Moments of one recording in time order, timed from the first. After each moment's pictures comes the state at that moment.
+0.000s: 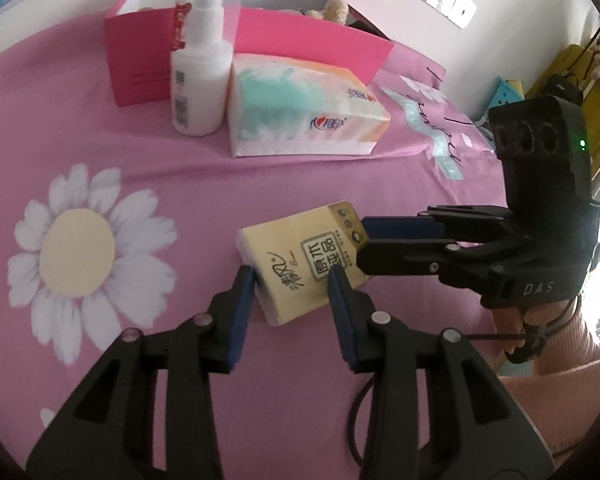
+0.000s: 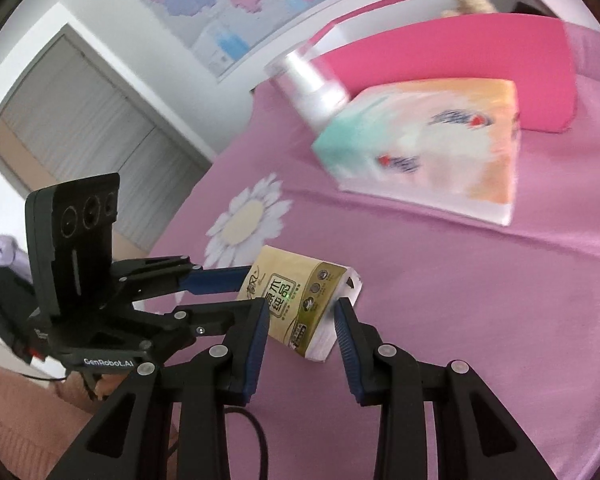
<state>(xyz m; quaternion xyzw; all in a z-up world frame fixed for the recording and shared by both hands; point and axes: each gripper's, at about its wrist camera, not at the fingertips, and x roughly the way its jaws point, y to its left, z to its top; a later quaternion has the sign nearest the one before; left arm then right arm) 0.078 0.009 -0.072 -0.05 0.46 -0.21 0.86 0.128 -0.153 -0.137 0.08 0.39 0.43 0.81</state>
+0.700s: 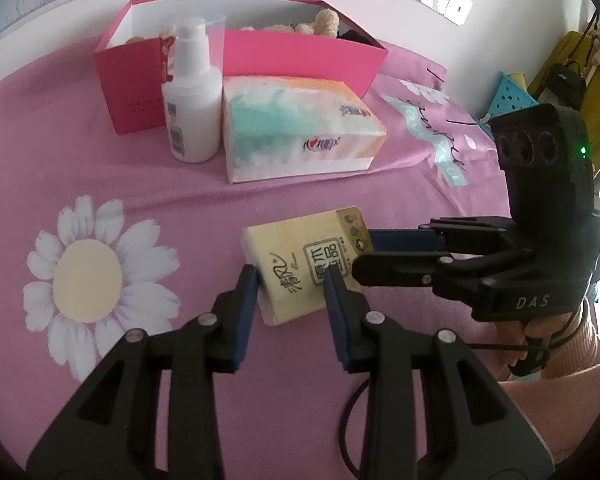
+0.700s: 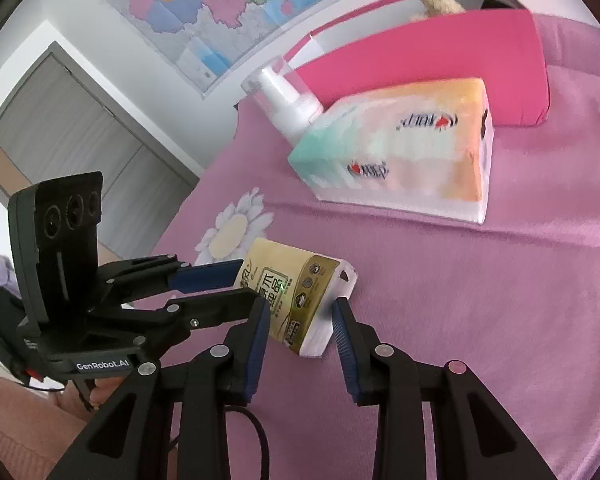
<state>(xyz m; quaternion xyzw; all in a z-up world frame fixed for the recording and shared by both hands) 0.078 -0.003 -0.058 -0.02 0.44 -0.20 0.88 0.130 -0.158 -0.138 0.10 0.39 0.41 0.82</state>
